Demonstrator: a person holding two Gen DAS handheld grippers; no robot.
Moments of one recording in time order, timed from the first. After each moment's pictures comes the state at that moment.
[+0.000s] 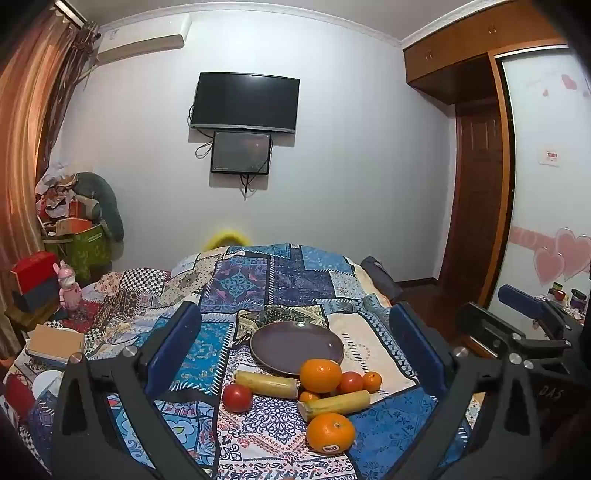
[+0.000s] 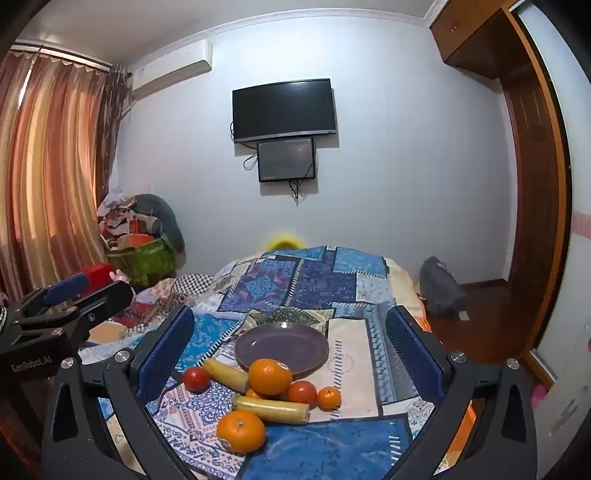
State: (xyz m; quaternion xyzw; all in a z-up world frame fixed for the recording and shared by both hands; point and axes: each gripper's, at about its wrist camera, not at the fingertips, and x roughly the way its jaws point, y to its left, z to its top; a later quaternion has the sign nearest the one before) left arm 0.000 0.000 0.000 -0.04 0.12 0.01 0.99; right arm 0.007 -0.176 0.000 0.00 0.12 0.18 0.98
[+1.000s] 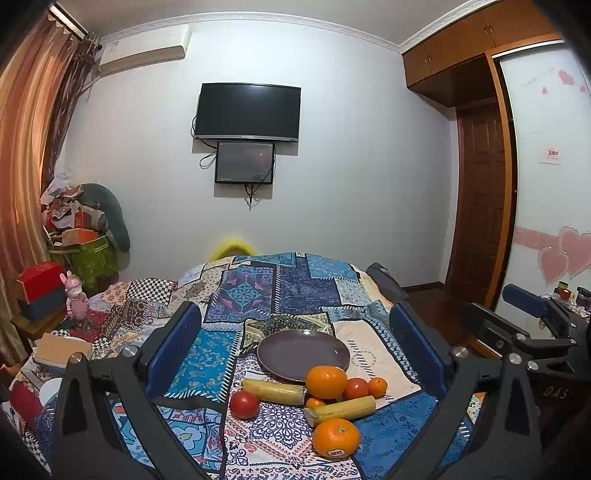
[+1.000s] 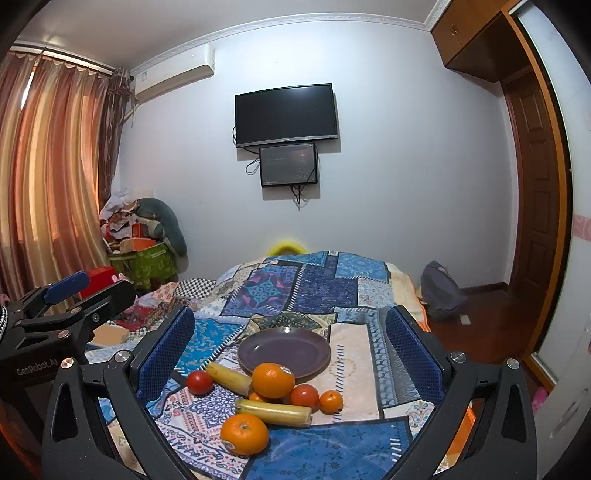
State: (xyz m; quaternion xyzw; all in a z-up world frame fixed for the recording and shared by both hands) left arm -0.011 0.000 0.014 -0.03 0.10 0.02 0.99; right arm 0.002 -0.176 0.004 0.01 0.11 0.19 0.98
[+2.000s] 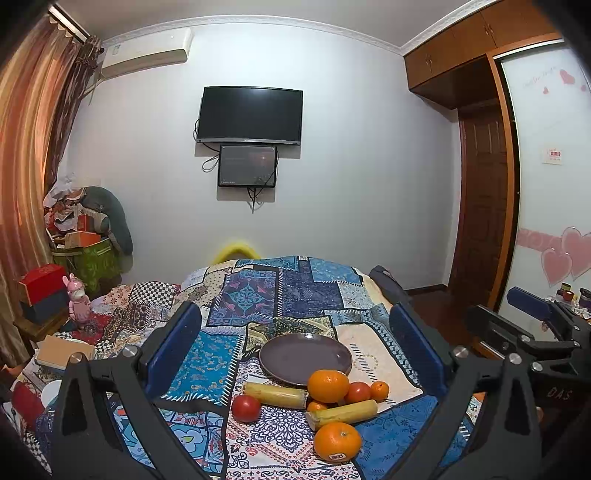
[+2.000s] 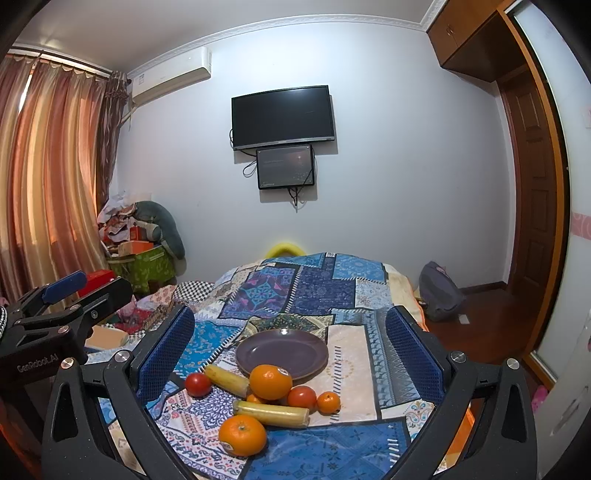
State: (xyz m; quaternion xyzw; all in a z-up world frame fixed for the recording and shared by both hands) left arm -0.011 -0.003 0.012 -0.03 0.10 0.02 0.99; right arm 0.002 -0.182 0.006 0.01 0.11 0.19 0.98
